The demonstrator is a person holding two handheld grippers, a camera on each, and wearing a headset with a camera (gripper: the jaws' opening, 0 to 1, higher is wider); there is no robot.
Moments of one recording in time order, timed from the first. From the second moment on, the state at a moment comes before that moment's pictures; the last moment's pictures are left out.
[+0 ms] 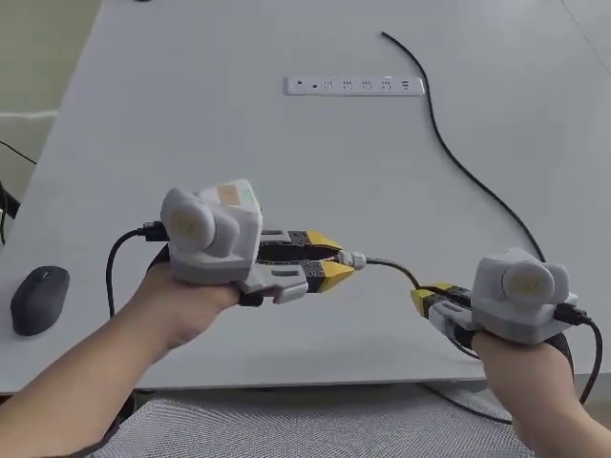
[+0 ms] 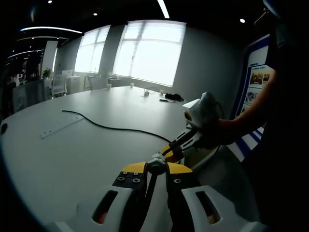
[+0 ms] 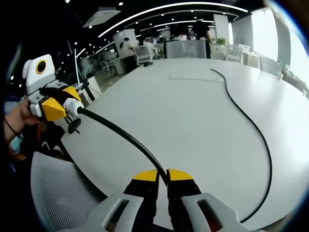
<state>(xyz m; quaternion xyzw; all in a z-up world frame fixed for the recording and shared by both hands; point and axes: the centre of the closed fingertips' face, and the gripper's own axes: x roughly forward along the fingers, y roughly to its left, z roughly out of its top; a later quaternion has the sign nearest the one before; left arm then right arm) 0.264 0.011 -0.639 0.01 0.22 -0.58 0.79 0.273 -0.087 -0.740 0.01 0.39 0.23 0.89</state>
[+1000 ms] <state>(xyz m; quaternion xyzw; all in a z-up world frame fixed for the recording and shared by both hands) 0.269 0.019 -0.636 0.01 0.22 -0.57 0.80 0.270 -0.074 -0.690 -0.07 0.33 0.29 0.90</state>
